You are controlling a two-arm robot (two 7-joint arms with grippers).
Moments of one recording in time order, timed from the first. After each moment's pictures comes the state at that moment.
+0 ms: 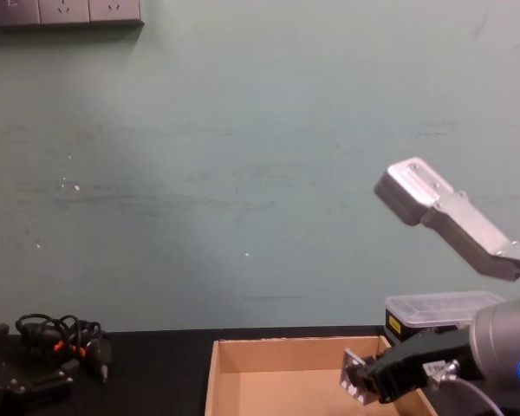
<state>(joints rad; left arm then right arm) -0.20 0.60 0.45 -1.41 -0.25 -0.12 0.03 0.51 0.35 -0.55 -1.32 0.19 0.44 0.35</state>
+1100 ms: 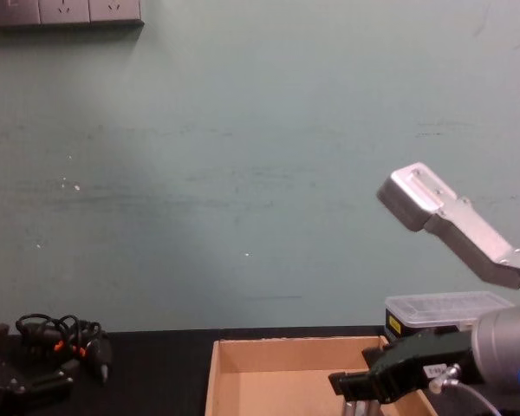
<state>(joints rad) -0.20 0.60 0.45 -1.41 -0.25 -0.12 0.03 0.48 0.31 -0.49 -1.30 0.12 0.38 0.39</state>
